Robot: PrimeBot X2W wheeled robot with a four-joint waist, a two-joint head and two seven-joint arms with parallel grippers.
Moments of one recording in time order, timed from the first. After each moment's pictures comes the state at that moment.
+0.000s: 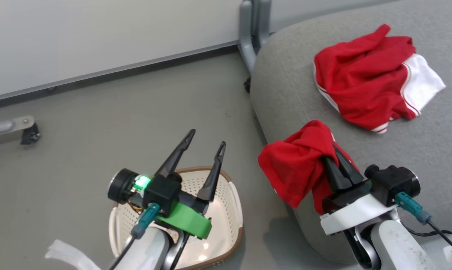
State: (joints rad) left arm -0.30 0.13 -0.55 0.19 -0.23 0.00 -0.26; right arm -0.16 -0.17 0.27 0.09 0.23 0.13 -0.26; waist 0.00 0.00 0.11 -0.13
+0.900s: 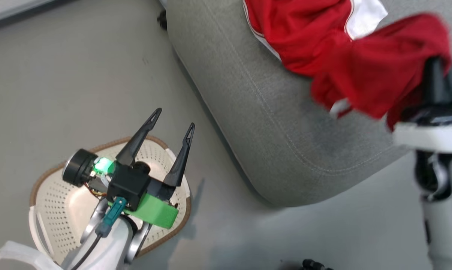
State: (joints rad) left arm -0.30 0.27 -0.47 0.03 -0.15 -0.02 -0.22; right arm -0.37 -0.15 -0.05 -0.08 0.29 0.13 -0.26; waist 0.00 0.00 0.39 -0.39
